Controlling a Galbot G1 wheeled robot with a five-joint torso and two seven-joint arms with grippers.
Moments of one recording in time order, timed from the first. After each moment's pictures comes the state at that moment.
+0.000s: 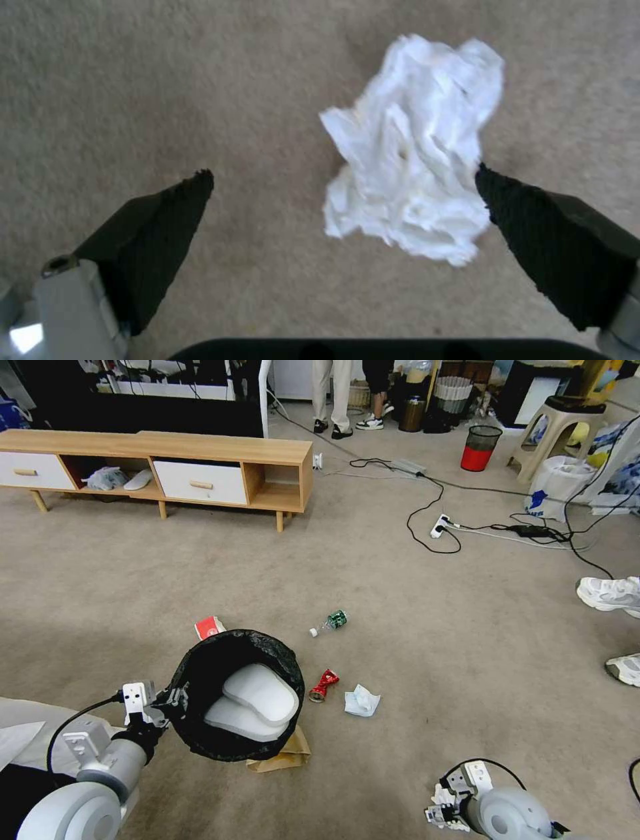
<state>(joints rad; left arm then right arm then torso) 1.64 -1.16 -0.77 -2.22 -0.73 0.38 -0.04 -1.29 0.71 -0.03 1.78 1.16 -0.74 0.52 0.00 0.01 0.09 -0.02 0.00</state>
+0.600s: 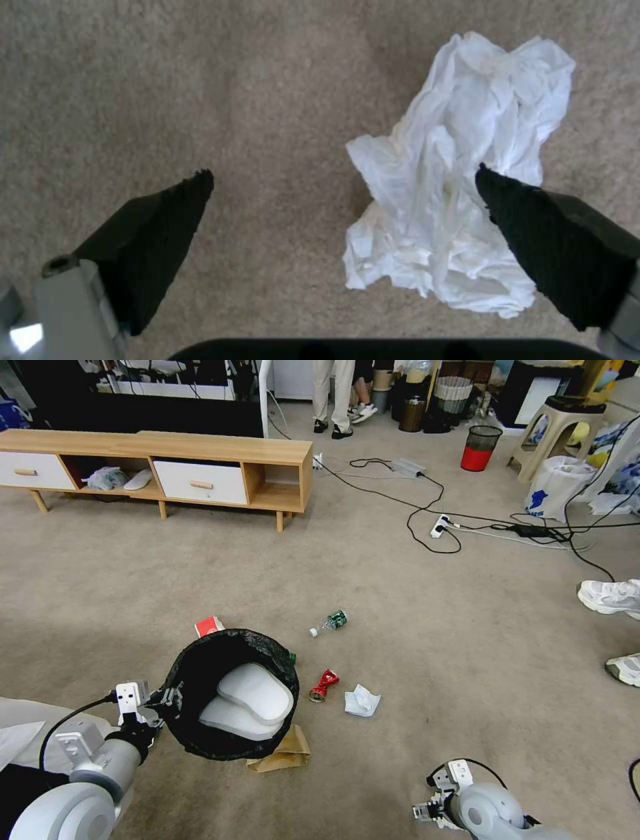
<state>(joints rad) 1.64 -1.15 -0.79 -2.22 -0.75 0.38 -0.04 -1.23 0.79 -0.08 1.65 1.12 -0.74 0.50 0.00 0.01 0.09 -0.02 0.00</state>
